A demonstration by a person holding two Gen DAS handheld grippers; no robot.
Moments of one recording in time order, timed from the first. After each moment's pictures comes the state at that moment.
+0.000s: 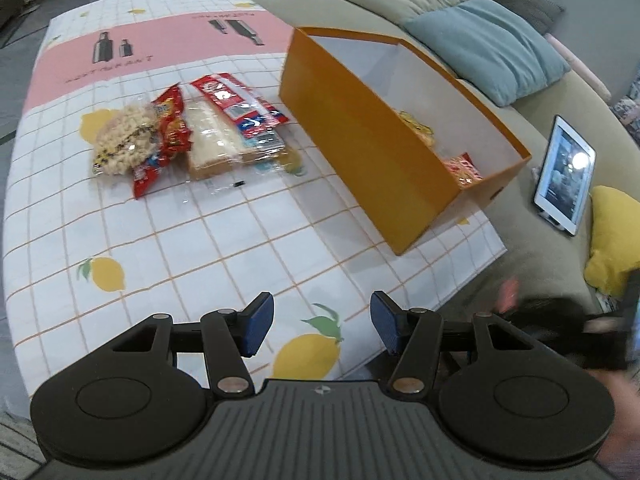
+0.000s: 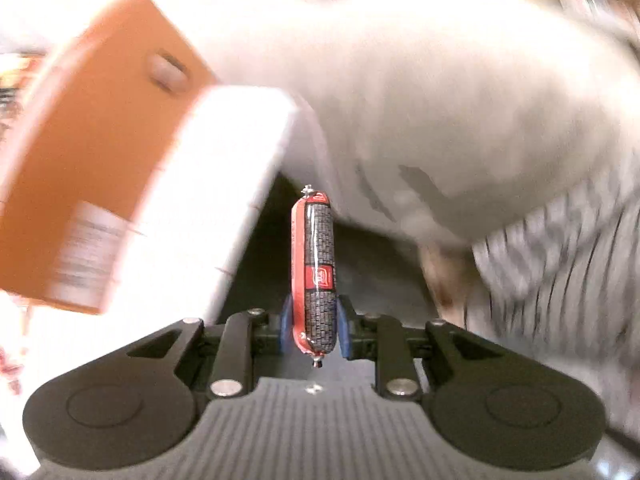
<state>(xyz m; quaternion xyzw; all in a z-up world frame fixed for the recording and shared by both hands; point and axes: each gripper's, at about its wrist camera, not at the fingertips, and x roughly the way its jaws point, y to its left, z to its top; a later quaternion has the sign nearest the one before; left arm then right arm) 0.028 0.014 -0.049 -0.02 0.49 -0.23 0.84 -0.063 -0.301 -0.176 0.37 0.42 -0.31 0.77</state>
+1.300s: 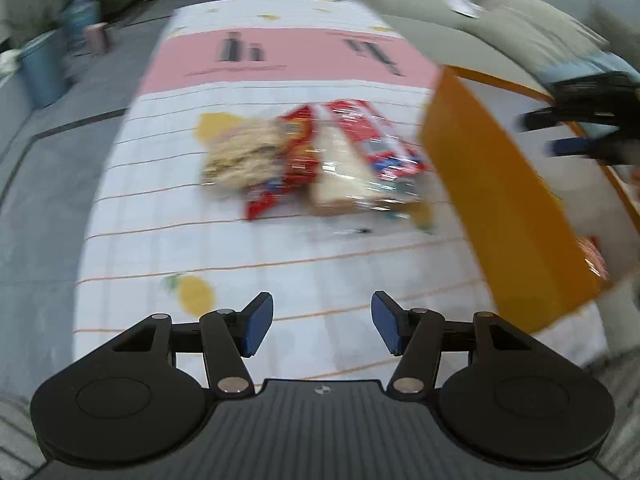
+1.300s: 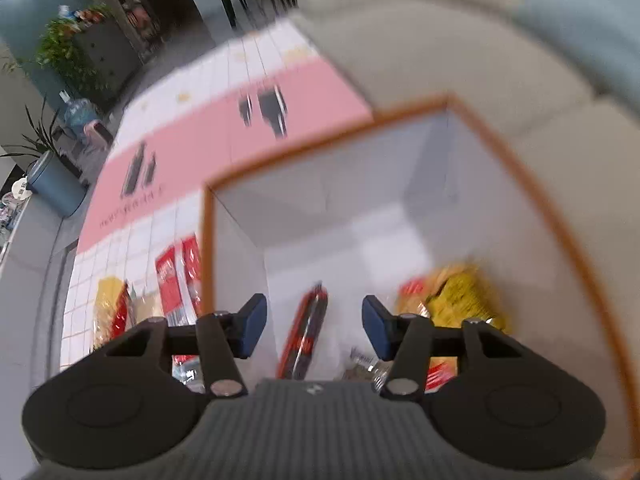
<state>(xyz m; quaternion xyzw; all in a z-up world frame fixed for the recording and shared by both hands) 0.068 0.029 -0.061 -0.05 0.48 -0.02 0.88 0.231 -0.252 -0.054 0.13 0.45 0.04 0.89</state>
